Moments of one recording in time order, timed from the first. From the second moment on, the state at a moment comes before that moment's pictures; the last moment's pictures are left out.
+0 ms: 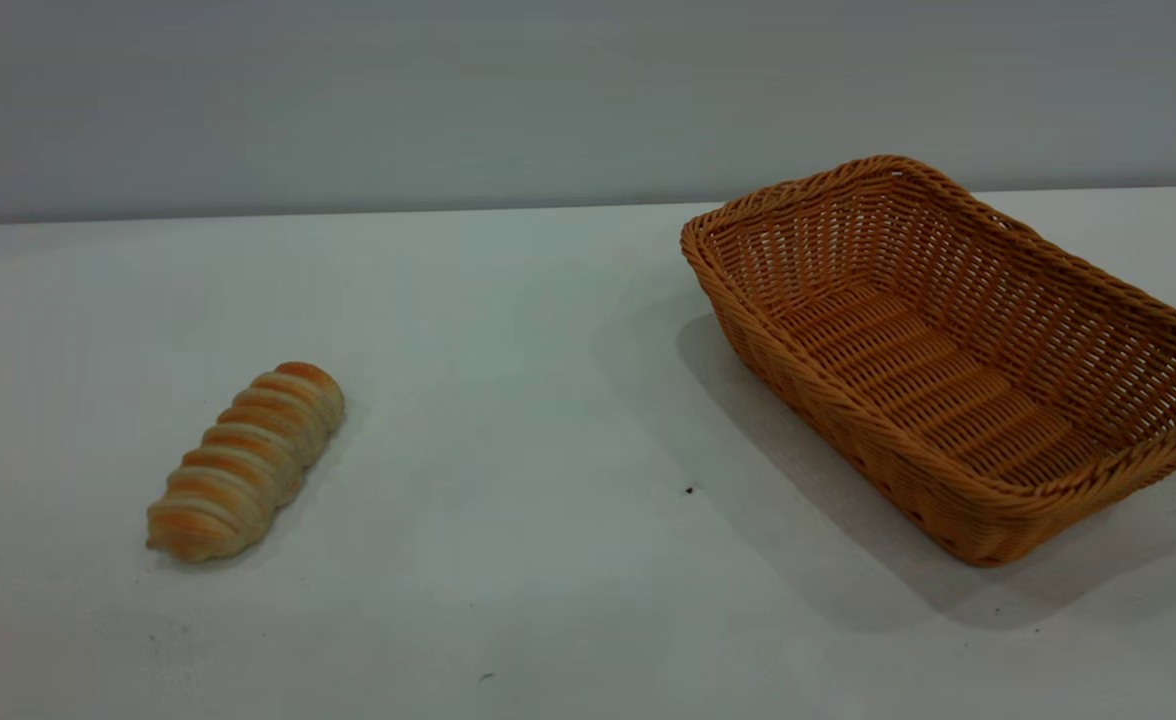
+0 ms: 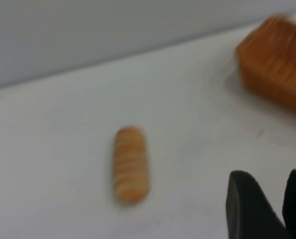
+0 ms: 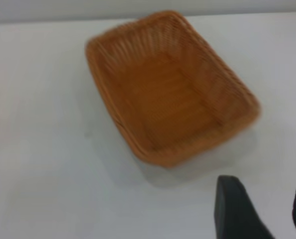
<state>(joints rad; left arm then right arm) 0.00 0.19 -0.51 -0.43 0.76 0.40 0.01 0.20 -0.49 0.22 0.88 -0.04</state>
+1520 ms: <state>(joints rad) -0.05 1.61 -1.07 -1.04 0.31 1.46 -0.07 1.55 -0.59 0.65 0.27 0.01</state>
